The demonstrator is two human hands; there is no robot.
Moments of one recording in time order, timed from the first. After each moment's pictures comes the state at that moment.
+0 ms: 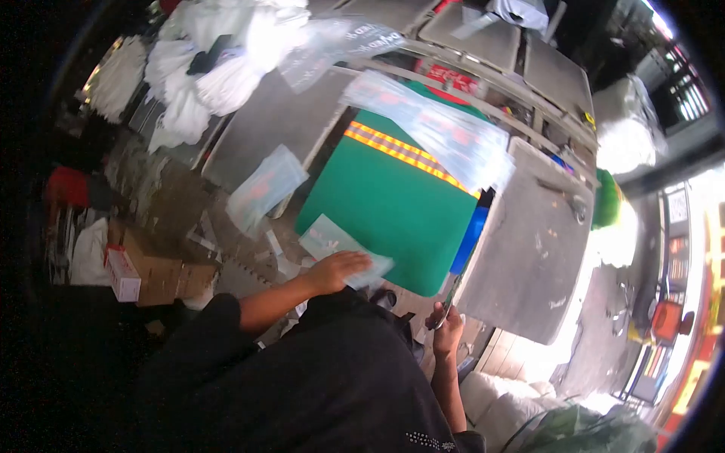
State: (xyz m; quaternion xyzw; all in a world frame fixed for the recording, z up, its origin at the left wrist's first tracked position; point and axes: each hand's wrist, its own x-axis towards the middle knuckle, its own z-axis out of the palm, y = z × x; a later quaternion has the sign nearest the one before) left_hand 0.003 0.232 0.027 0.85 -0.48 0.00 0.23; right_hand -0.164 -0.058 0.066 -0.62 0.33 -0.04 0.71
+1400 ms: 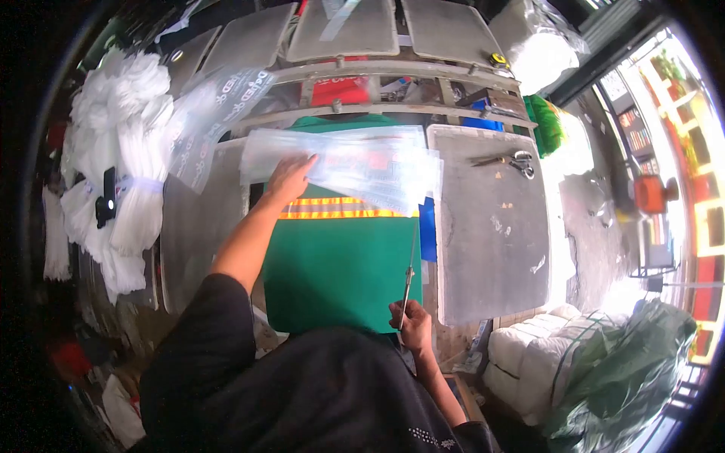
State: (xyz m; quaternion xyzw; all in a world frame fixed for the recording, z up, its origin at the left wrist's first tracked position) left_hand 0.398 0.076 0.048 0.87 -0.49 -0.02 0.04; right_hand -0.048 -0.028 0.099 -0.59 0.45 -0.04 0.67
